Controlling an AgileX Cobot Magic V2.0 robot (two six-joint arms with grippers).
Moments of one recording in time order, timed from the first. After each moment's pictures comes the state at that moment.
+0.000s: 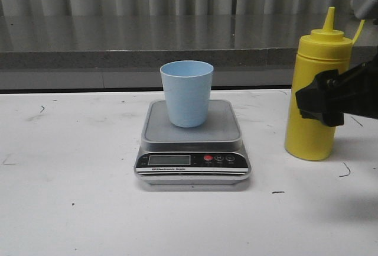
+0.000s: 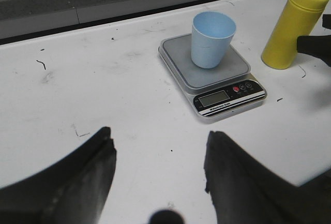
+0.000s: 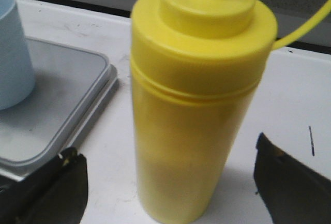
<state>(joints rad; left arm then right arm) -0.46 0.40 -0.67 -0.01 0.82 -0.05 0.31 1.48 -0.34 0.17 -0.75 -0.08</state>
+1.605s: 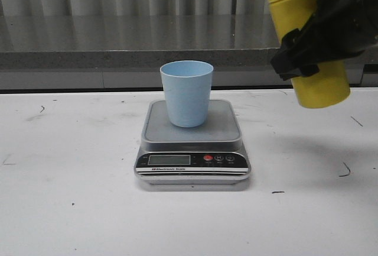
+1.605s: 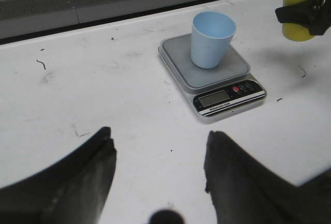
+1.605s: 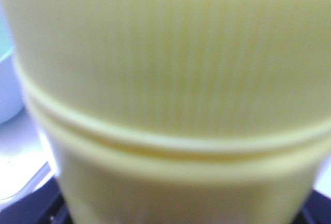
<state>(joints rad) -0.46 0.40 -0.67 -0.01 0.82 -0.05 0.31 1.49 -0.80 0.19 -0.12 -0.50</state>
